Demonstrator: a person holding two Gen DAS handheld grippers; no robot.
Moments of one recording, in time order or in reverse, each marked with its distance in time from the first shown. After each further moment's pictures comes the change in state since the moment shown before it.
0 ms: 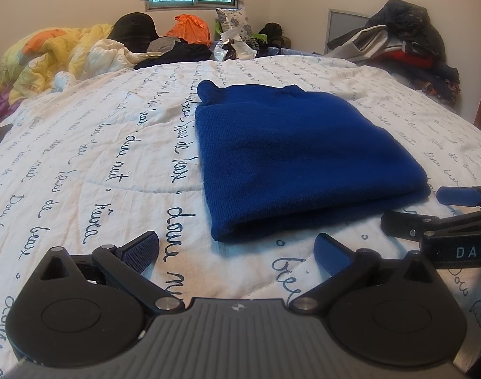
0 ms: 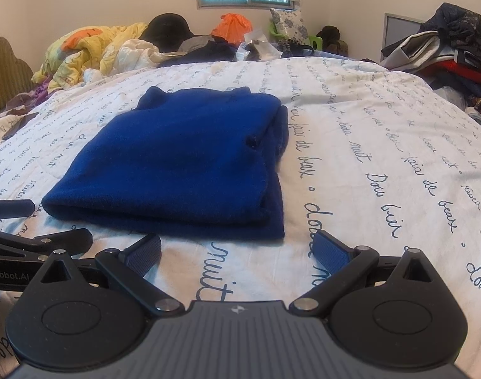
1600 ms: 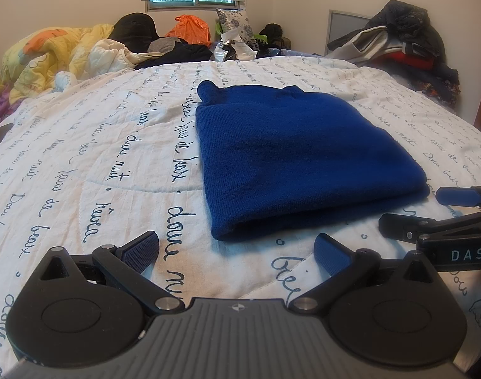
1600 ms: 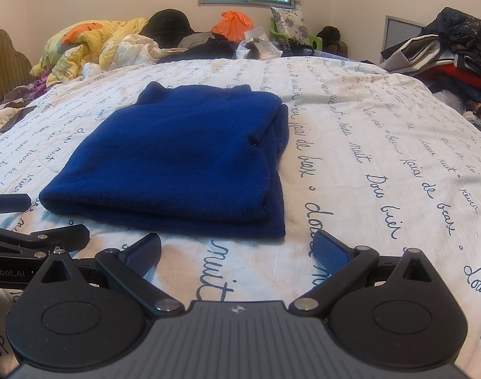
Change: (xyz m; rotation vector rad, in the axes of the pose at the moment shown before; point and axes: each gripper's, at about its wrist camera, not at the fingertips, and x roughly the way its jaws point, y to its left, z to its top) left arm 0.000 0.000 -0.001 -0.001 -0.001 0.000; right arm 0.001 0.004 0.000 -0.016 0.007 -0.016
